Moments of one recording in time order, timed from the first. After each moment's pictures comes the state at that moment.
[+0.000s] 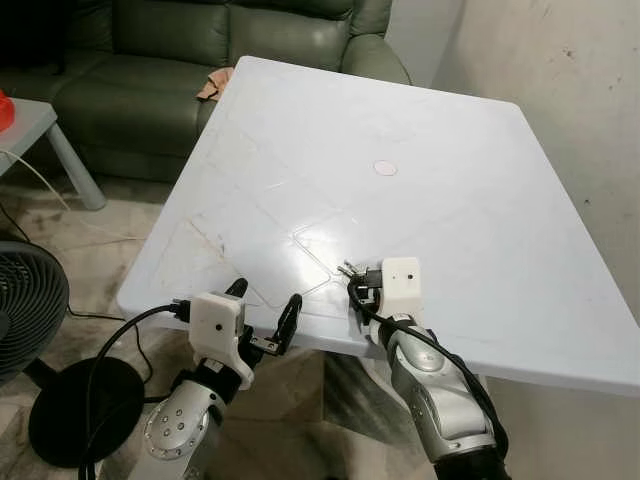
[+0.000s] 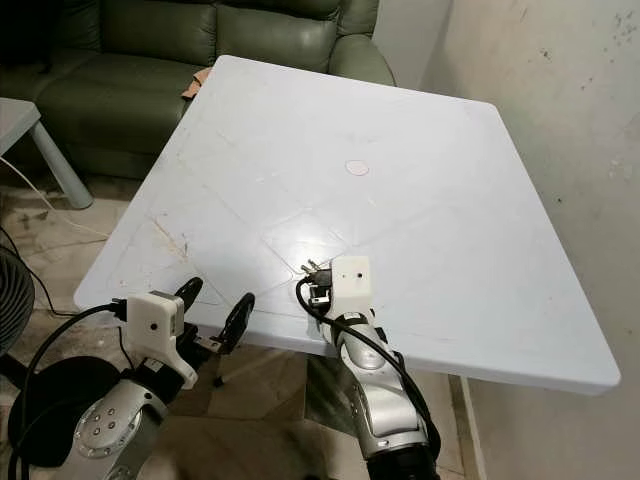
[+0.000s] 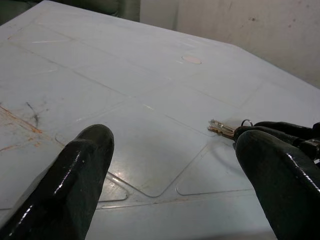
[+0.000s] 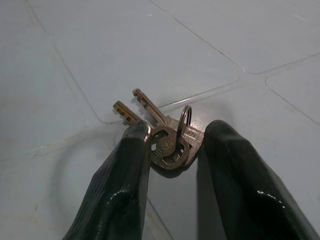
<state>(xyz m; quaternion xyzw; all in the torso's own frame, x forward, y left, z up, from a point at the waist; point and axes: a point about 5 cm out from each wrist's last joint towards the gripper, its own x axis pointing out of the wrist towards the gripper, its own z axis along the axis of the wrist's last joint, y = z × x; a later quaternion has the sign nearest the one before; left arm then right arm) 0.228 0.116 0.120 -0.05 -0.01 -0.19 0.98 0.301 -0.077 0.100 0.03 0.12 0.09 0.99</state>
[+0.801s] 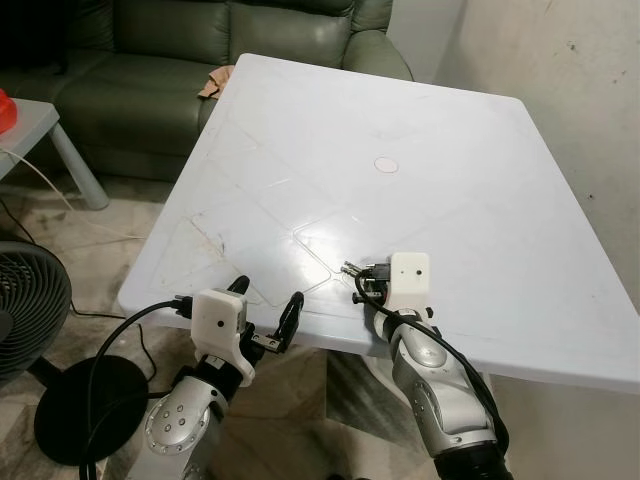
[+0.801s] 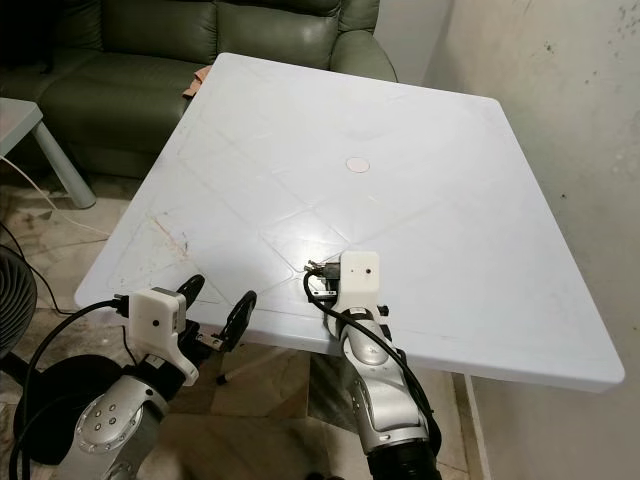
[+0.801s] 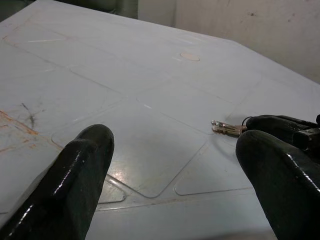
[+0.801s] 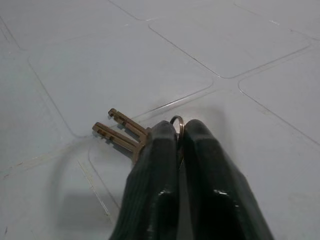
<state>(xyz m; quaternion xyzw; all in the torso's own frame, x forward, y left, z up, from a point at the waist) 0.231 0.115 0.122 -0.05 -0.01 -0.20 0.98 0.305 -0.082 0.104 0.04 0.10 0.06 0.99</state>
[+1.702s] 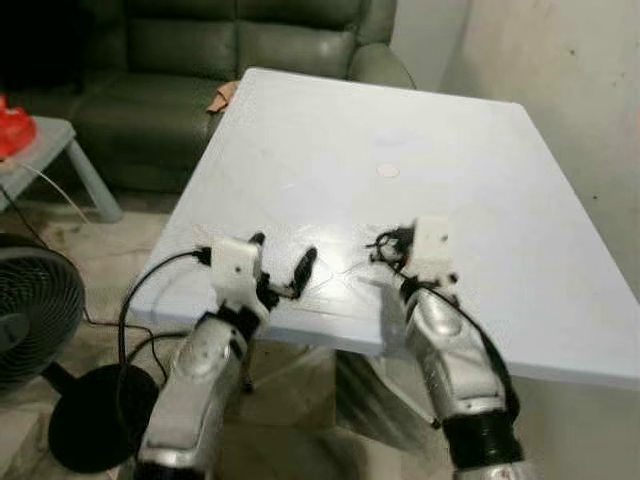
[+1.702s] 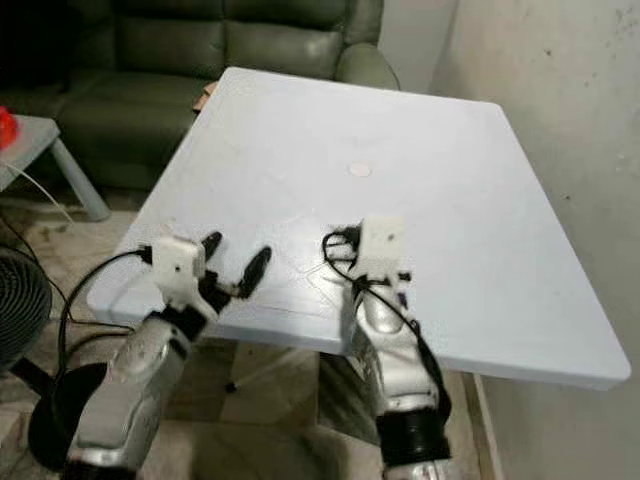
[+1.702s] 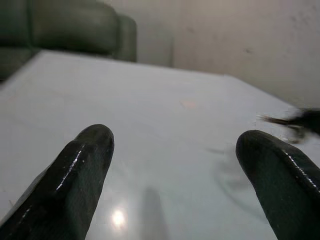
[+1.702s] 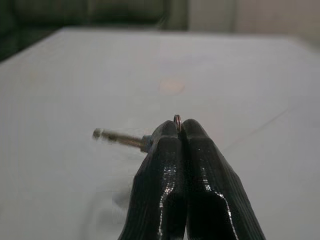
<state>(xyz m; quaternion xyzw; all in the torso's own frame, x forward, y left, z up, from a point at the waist) 0.302 0.109 0.153 -0.05 -0.07 -0.19 0.98 0.335 -0.118 0.157 0.03 -0.01 -0.03 1.00</state>
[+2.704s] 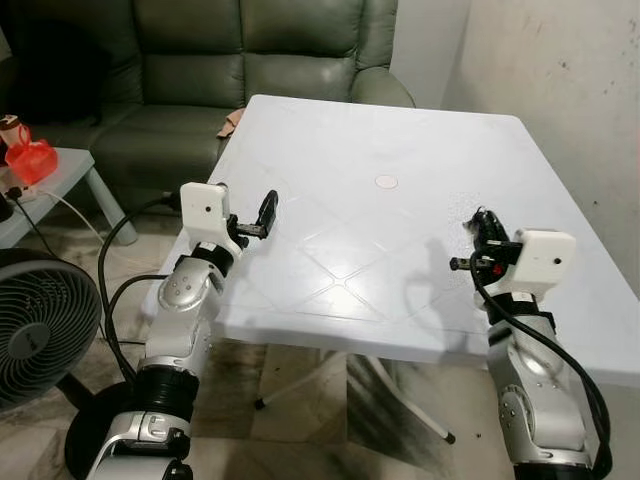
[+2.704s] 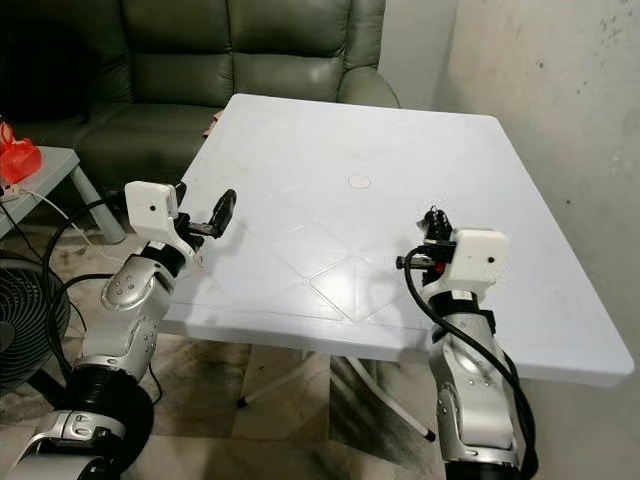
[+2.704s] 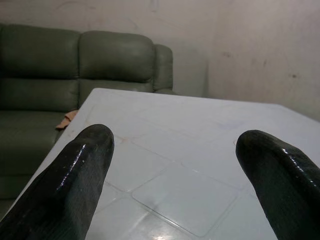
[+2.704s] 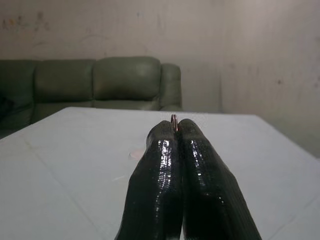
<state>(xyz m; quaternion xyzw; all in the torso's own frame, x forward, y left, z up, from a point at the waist) 0.354 0.148 0.161 -0.05 -0.09 -0.12 0.99 0.290 -0.187 0.165 0.02 -0.15 0.00 0.99</state>
